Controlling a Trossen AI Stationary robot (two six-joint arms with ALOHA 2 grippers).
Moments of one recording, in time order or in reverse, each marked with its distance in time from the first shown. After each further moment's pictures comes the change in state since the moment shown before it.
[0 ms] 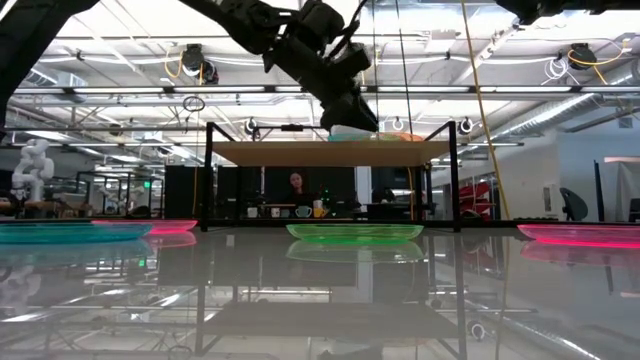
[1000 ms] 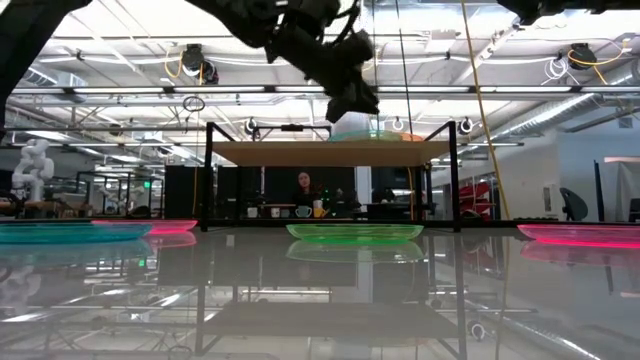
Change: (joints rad) left arm -0.008 -0.018 0.000 0.128 -0.140 0.154; right arm 0.004 -0.005 0.000 -0.001 0.000 0.015
